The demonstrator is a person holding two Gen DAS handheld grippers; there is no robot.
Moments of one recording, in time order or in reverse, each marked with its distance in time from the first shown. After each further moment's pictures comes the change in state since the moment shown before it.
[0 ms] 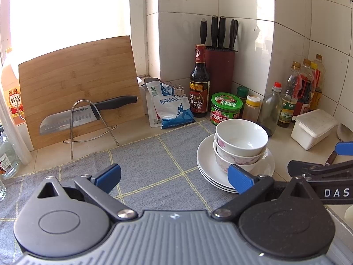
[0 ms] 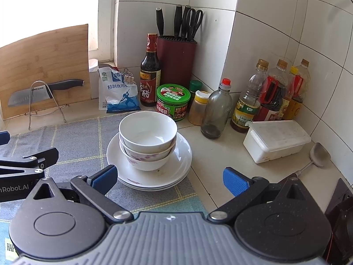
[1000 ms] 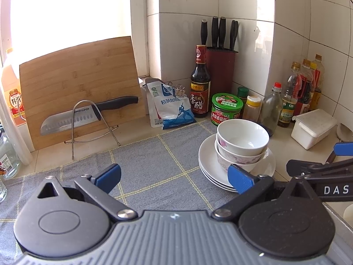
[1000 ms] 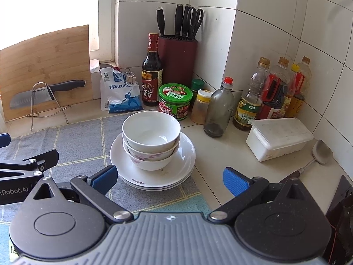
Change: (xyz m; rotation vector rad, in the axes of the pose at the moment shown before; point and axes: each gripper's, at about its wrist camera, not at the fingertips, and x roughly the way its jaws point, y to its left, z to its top) left arm -0.002 0.002 -0.002 0.004 -0.006 -0.002; right arm 0.000 0.001 0.002 0.013 0.003 0.013
